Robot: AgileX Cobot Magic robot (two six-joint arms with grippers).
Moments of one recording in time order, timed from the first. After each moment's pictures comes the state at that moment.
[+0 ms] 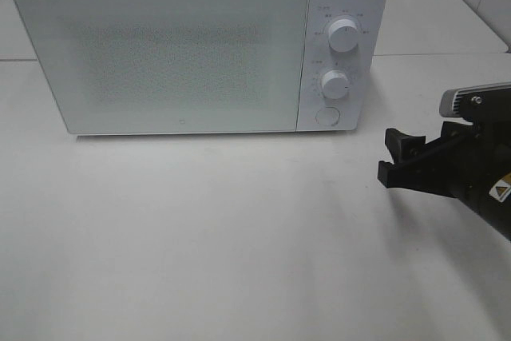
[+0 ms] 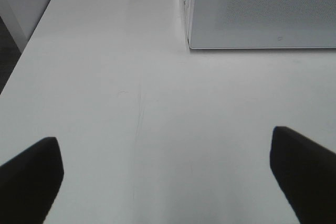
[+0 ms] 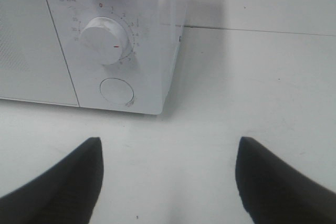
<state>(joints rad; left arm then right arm) 0.04 0.00 -0.50 -0.08 1.05 0.05 0.43 1.65 -0.20 0.33 -1.14 -0.03</state>
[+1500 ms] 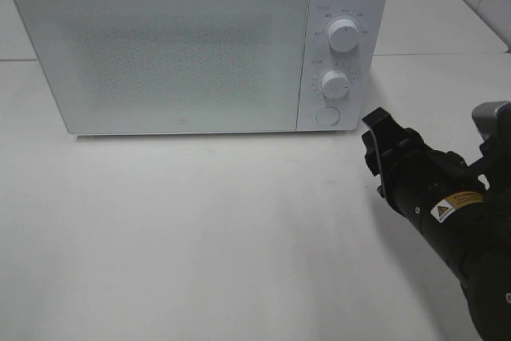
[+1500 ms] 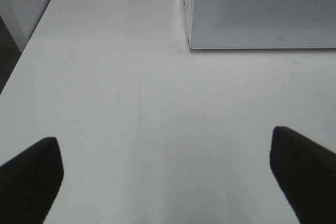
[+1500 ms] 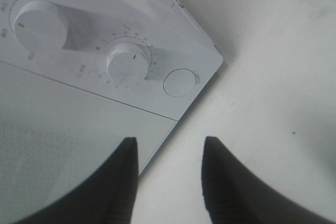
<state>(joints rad) 0.04 0.00 -0.50 -0.08 1.05 0.05 0.84 1.72 -0.27 0.82 -1.21 0.91</state>
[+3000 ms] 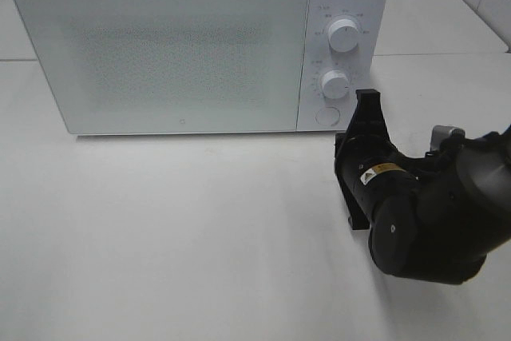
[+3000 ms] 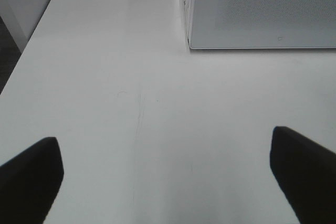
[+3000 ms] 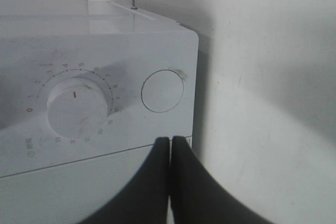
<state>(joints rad) 0.04 0.00 -0.50 -0.08 1.05 0.05 0.74 1.99 -0.56 0.82 -1.13 1.41</state>
